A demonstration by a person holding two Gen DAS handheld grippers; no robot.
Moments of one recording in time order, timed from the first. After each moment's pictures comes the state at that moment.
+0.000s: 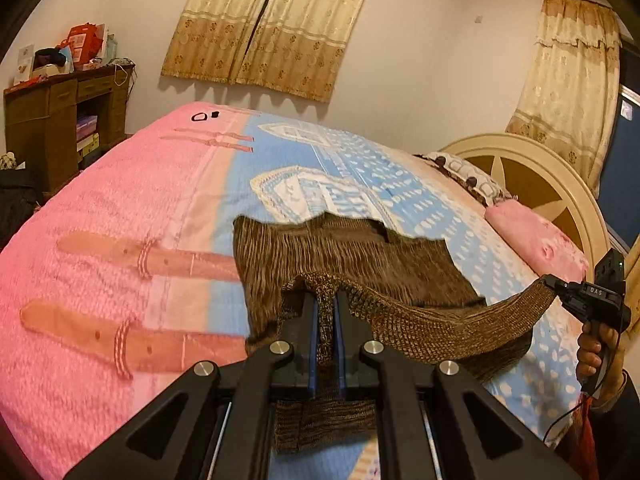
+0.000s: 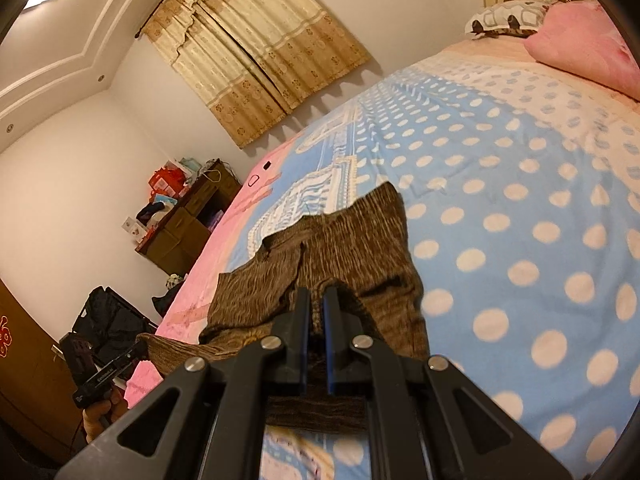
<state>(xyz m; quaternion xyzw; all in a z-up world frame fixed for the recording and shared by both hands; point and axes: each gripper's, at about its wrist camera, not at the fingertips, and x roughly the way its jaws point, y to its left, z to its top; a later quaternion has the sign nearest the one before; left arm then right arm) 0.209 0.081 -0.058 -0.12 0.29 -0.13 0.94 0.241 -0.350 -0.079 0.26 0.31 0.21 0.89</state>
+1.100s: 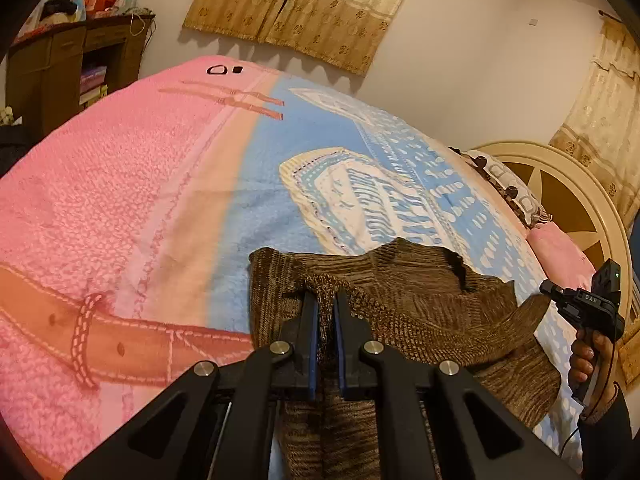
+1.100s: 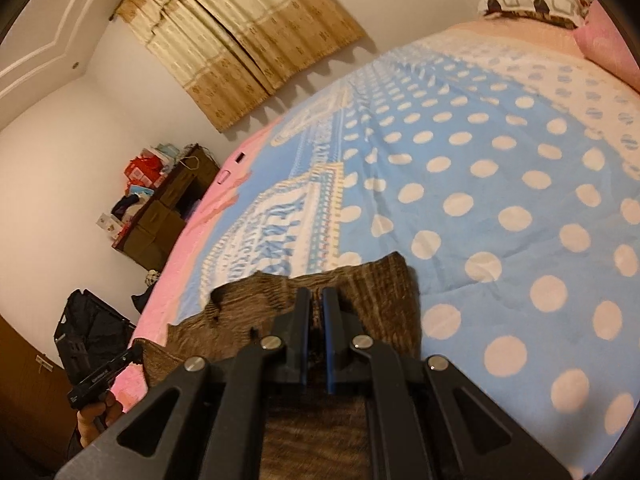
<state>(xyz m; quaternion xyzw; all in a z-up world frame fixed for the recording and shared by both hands) 0.368 0.107 -0.112 -0.18 0.36 -0.10 0.91 0.429 -0.336 -0.112 0.24 0.37 0.20 0.88</state>
